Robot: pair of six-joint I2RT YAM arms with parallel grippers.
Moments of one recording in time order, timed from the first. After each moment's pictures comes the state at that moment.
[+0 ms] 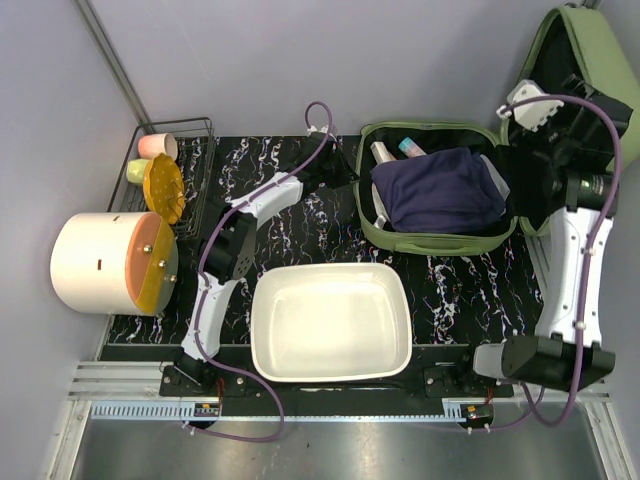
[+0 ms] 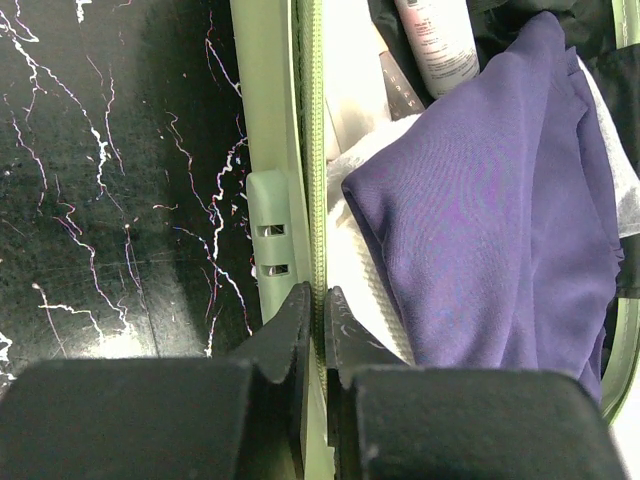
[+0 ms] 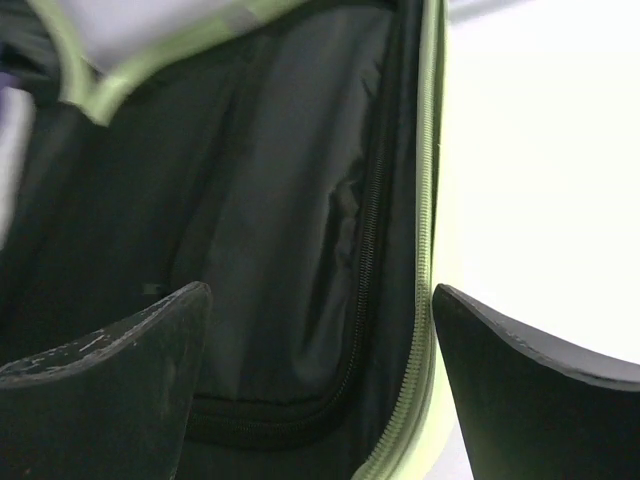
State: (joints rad) left arm -0.52 2.28 1.89 -0.16 0.18 -0.73; right arm -0.25 1.36 1.65 -0.42 0.02 -1.20
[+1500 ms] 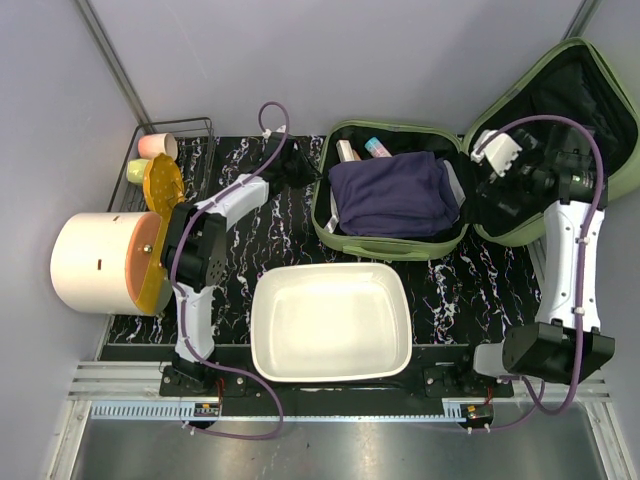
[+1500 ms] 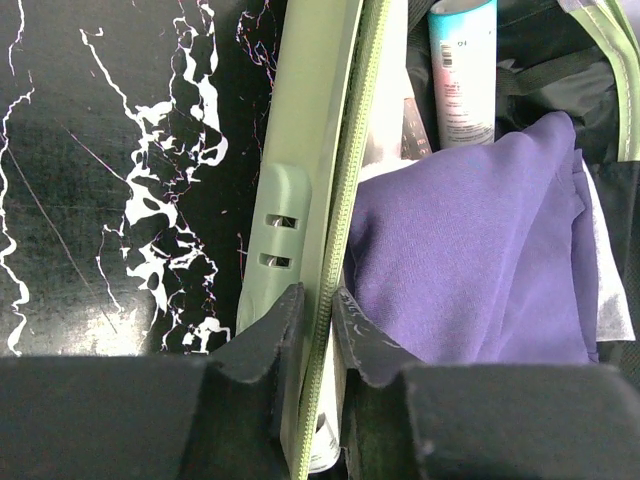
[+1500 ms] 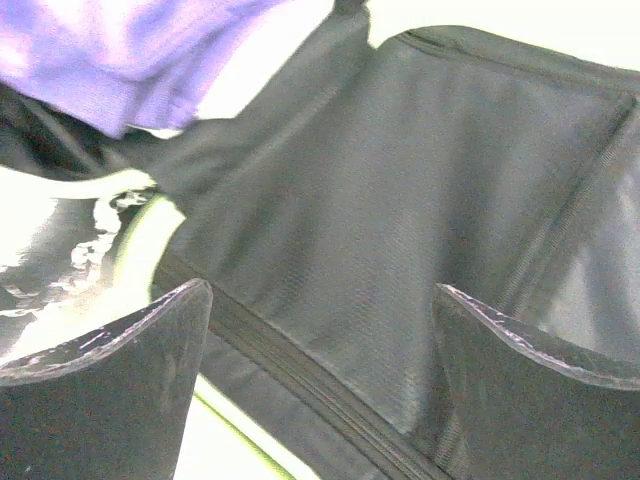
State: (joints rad) left arm -0.38 2.07 1.61 -0.13 0.13 -0.78; right arm -0.26 1.37 1.60 -0.93 -0.28 -1.18
